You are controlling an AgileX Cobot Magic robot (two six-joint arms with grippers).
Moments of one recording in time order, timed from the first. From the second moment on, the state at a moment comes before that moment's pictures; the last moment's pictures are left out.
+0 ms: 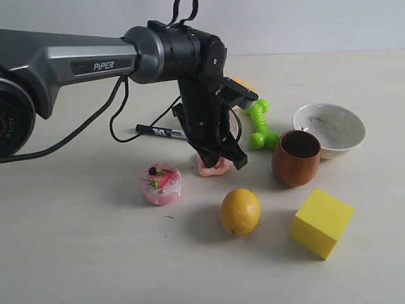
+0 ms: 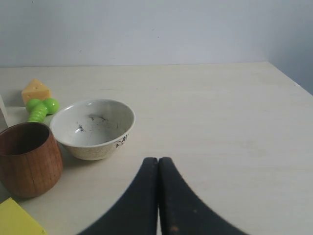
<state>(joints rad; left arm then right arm) -0.75 2.38 -1.89 -0.08 1.05 0.21 -0.10 0.01 0.00 0.08 0.35 -0.12</state>
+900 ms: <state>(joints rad) -0.76 1.93 -1.36 -0.08 0.62 0.09 -0.10 0.01 0.00 0.08 0.35 -0.12</state>
